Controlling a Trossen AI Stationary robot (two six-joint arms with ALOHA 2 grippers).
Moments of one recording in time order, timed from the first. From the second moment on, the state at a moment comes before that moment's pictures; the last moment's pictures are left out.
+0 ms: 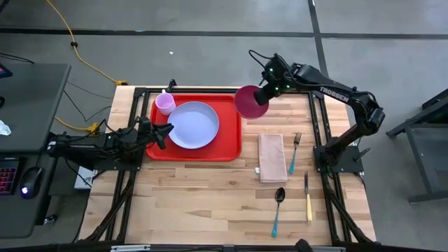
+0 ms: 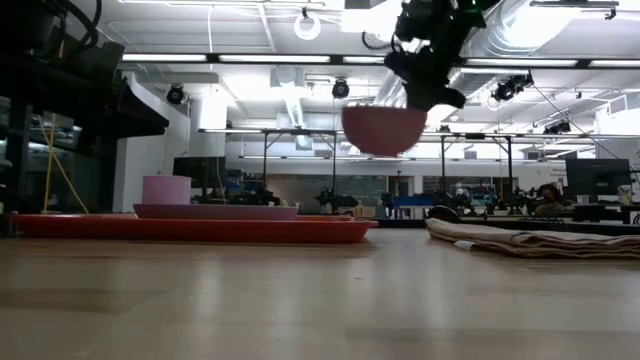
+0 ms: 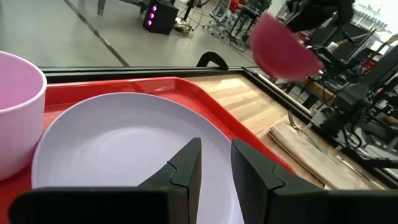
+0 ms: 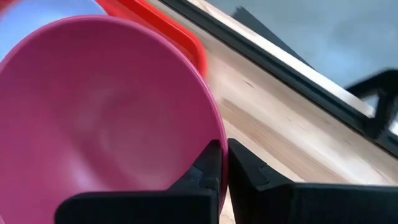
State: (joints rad) left arm -0.01 0.09 0.09 -0.20 -0.61 -0.59; right arm -0.63 1.53 1.43 -0.88 -0.01 0.32
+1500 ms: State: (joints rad) left arm -0.01 0.10 0.17 0.07 -0.44 -0.88; right arm -0.35 2.09 2.16 -1.01 -0.06 0.20
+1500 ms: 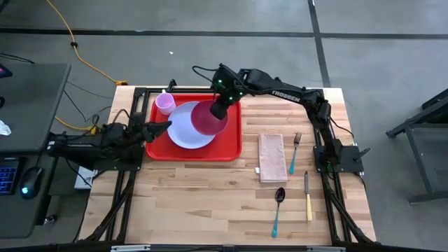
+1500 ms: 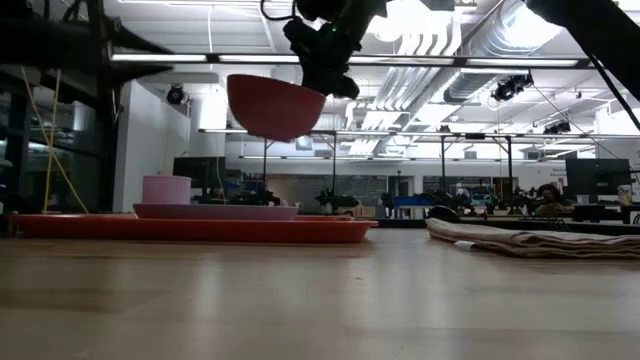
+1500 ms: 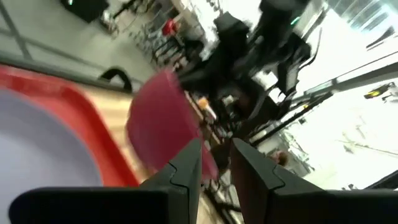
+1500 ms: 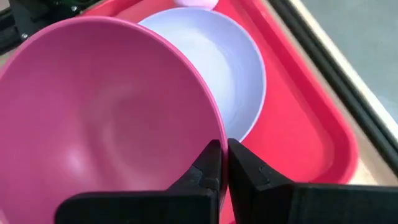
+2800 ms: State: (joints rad) left arm 0.02 1.15 1.33 -1.07 -0.54 -1.14; right arm -0.33 2.12 2.17 -0.86 0.05 0.17
